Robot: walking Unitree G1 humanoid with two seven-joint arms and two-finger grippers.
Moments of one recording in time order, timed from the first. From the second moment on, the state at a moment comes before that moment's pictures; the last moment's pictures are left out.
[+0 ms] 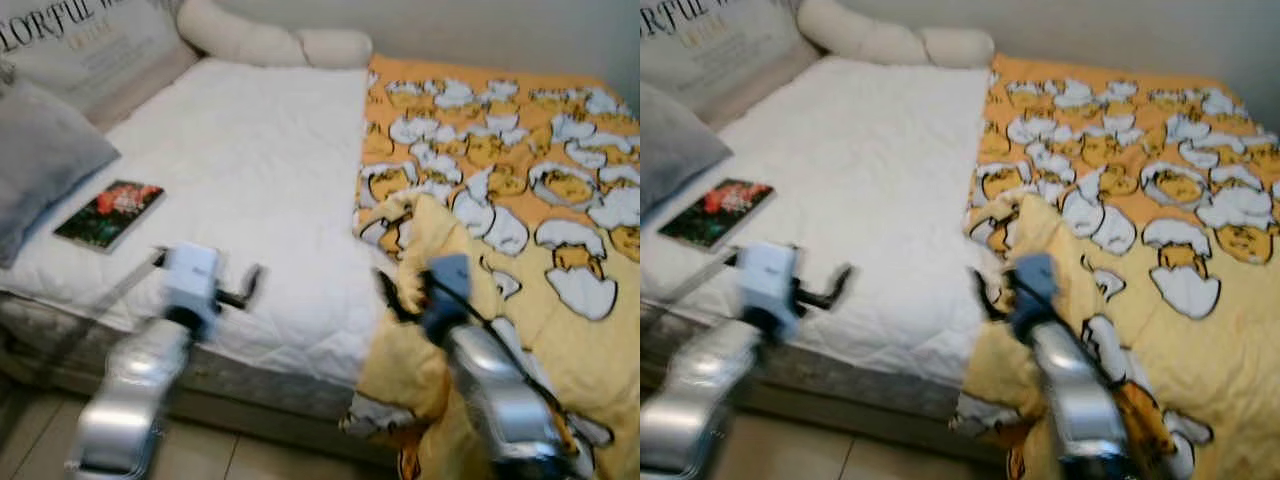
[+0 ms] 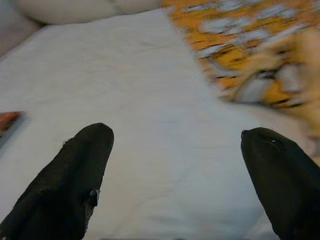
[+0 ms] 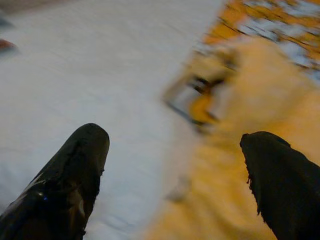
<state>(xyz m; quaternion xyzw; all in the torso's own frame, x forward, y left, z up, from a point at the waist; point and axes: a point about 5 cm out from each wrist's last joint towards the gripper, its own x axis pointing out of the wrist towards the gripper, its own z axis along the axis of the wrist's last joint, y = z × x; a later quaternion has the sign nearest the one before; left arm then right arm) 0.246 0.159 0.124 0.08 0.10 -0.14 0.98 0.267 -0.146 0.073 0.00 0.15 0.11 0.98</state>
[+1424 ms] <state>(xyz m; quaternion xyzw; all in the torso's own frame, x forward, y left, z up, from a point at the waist) 0.203 0.157 0.155 0.19 0.18 -0.42 0.87 0.307 -0.141 -0.002 -0.11 0.39 0.05 0.91</state>
